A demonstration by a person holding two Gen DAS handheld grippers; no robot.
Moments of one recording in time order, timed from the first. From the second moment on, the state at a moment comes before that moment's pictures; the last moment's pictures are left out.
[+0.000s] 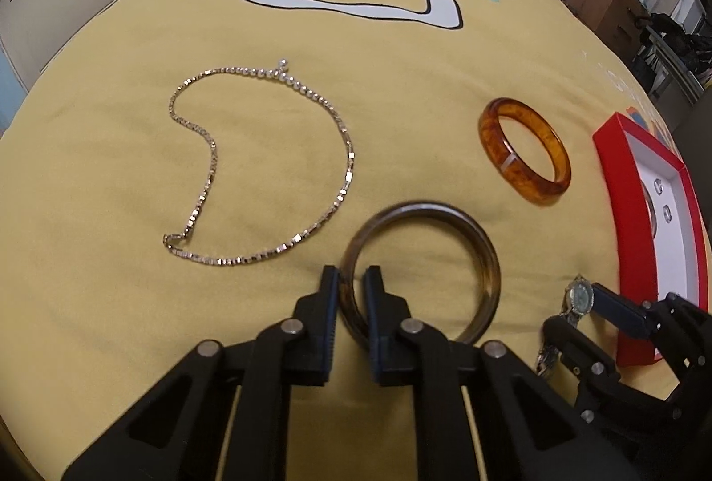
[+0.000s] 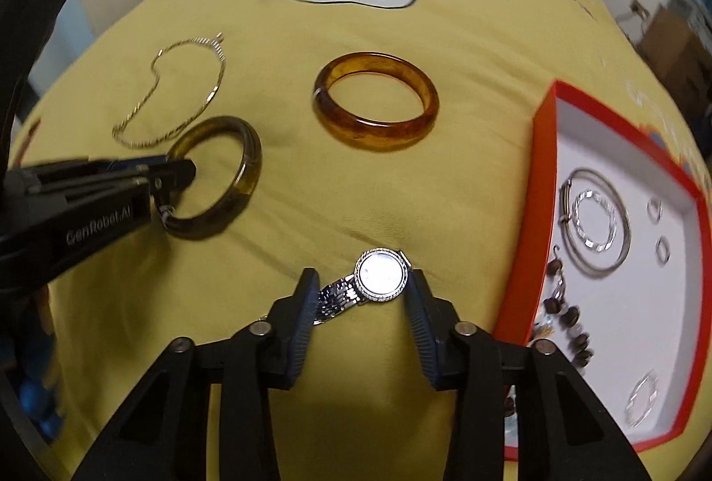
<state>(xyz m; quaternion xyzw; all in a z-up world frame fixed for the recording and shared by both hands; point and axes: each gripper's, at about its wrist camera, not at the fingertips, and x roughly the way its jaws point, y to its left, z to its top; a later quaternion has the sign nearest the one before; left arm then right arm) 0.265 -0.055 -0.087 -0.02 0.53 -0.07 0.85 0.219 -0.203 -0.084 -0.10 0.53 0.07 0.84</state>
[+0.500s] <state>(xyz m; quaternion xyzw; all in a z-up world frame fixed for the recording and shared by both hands) 0.245 -0.045 -0.084 -0.04 0.52 -0.06 0.85 0.204 -0.199 -0.072 -0.07 0.52 0.19 0.83</state>
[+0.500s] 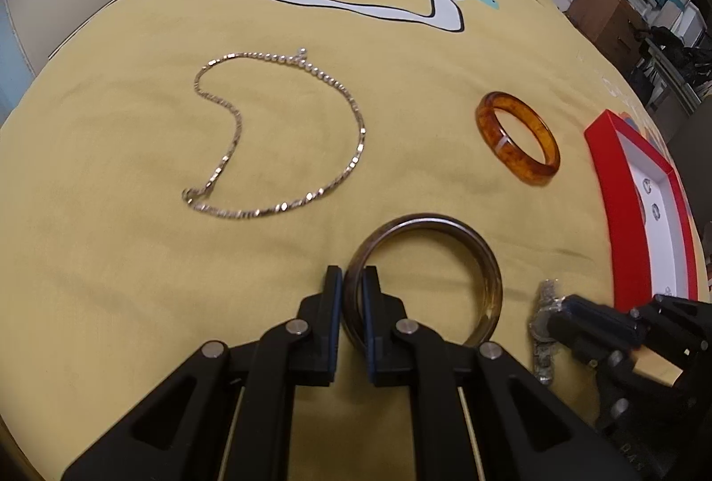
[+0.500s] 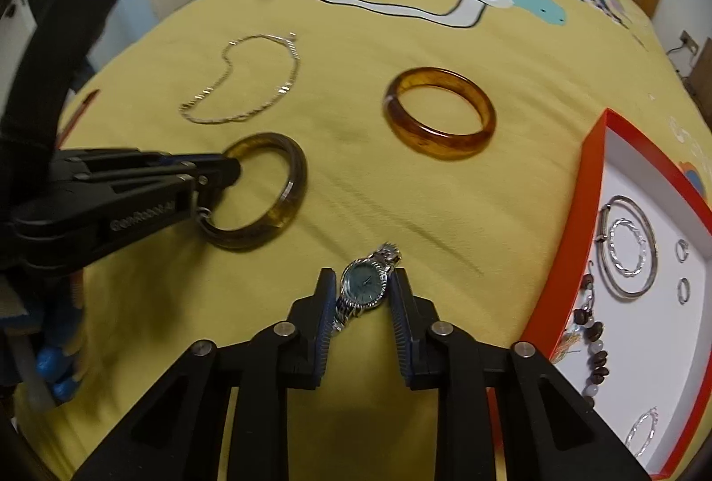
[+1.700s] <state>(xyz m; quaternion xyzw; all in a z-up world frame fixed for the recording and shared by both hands) 0.210 -0.107 0.022 -0.01 0.45 -0.12 0.89 0.170 -0.266 0.037 -0.01 0.40 0.17 0.90</state>
